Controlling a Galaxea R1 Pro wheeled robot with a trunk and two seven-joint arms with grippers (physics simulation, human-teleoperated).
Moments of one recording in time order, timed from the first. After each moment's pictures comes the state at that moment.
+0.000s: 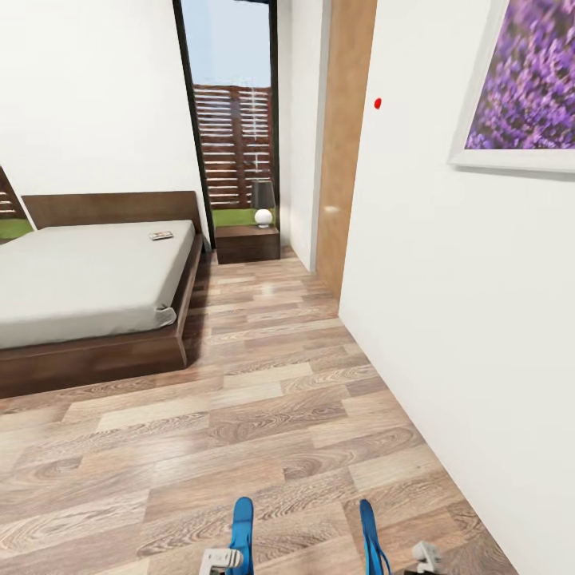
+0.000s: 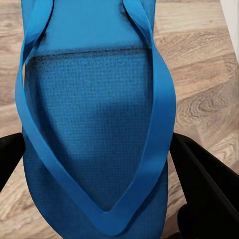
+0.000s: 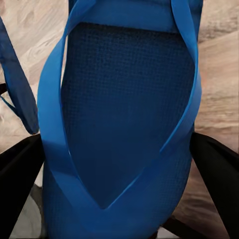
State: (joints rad) left arm -0.26 -0.02 -0.16 -0.44 0.28 0.04 -0.42; right arm -0.45 -0.23 0.00 -0.13 -0.14 0.18 0.99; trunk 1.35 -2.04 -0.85
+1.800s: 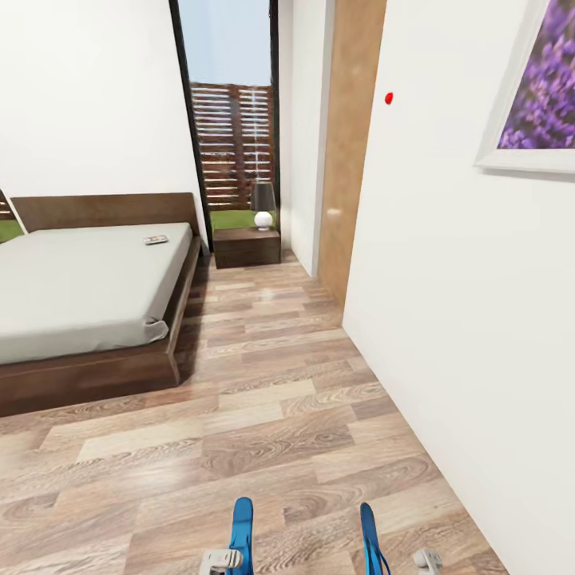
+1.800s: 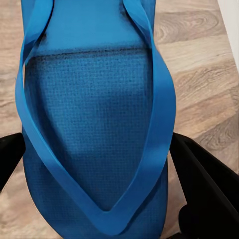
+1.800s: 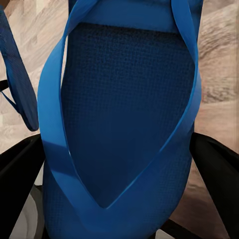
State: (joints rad) left arm -0.26 -0.02 -0.16 -0.44 0.28 0.03 -0.42; right arm -0.45 -0.23 0.01 -0.08 -0.15 0.10 1.01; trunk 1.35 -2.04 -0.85
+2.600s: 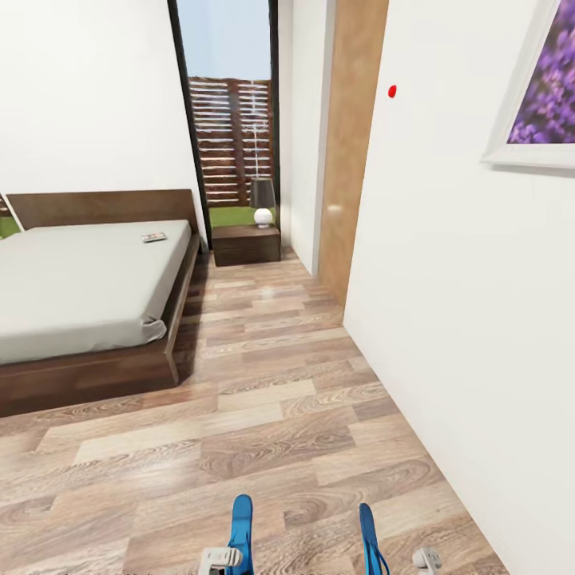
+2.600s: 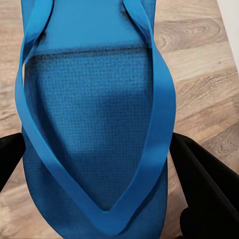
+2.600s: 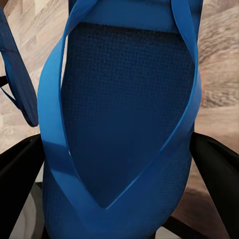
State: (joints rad) left arm -0.26 -0.02 -0.16 -0.44 0.28 0.01 -0.42; right arm -0.45 -0.22 0.01 -0.08 -0.15 0.10 1.01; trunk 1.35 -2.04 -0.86
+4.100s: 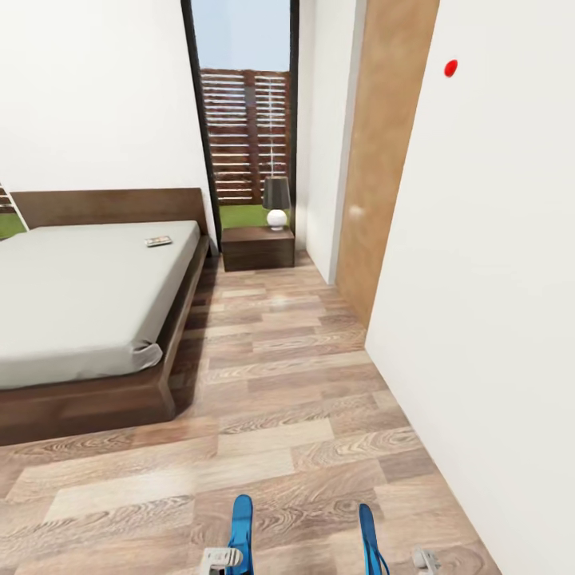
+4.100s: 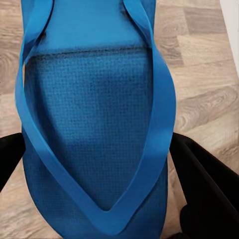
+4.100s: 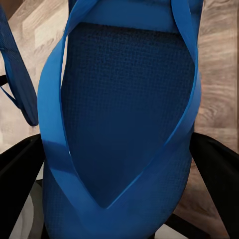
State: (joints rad) left arm -0.26 -0.02 -0.17 -0.44 0.28 0.01 -0.42; right arm -0.45 -0.22 0.01 -0.08 -0.15 0.10 1.01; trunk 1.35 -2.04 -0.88
